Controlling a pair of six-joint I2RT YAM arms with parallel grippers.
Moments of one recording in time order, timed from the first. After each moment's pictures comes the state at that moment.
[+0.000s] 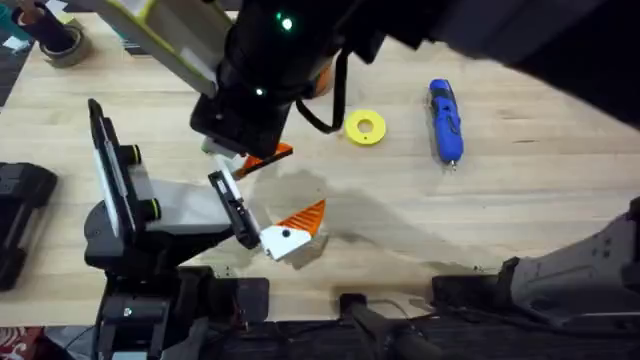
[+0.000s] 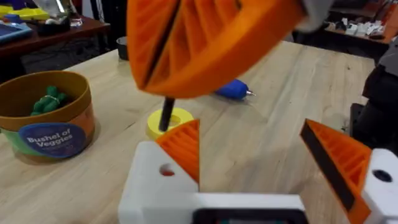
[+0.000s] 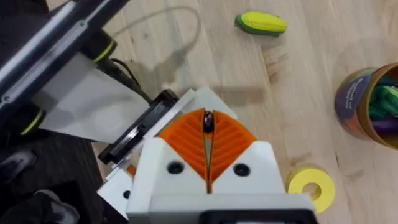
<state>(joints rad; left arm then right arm) 0.01 0.01 0.01 -0.11 1.06 0.04 1.06 1.81 1.99 -1.21 -0.10 -0.19</state>
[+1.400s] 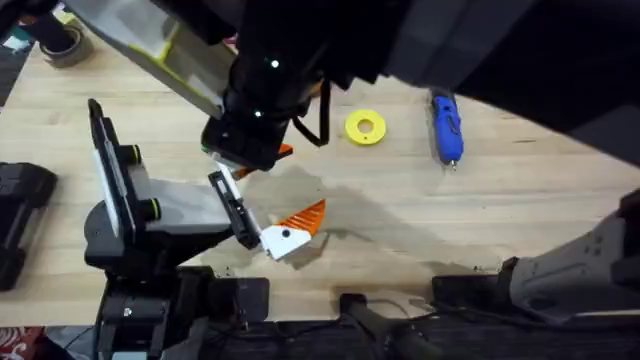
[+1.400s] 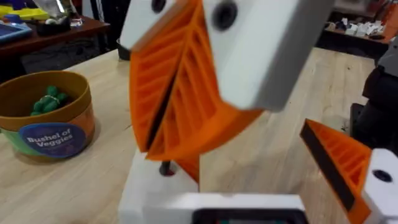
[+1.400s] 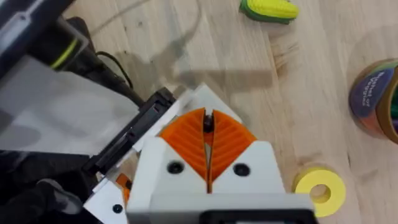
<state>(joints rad) 0.01 0.01 0.01 -0.11 1.06 0.04 1.06 1.83 1.91 -1.16 -0.10 -0.19</state>
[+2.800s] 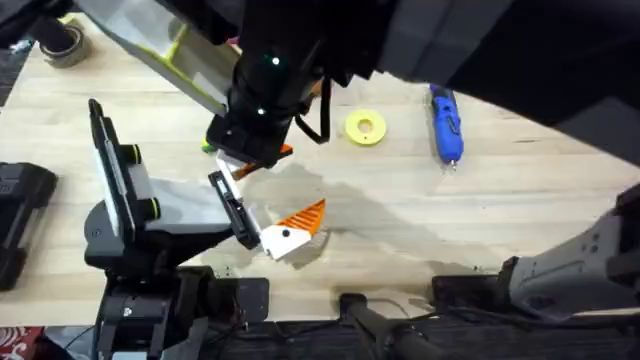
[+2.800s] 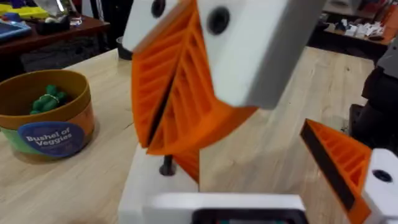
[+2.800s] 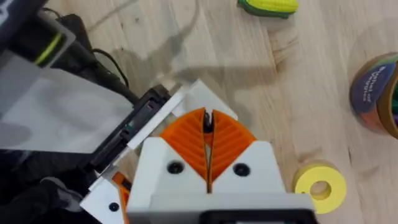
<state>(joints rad) 0.01 0.01 0.01 -0.11 1.06 0.03 1.05 1.84 1.91 -1.17 -0.11 -0.19</state>
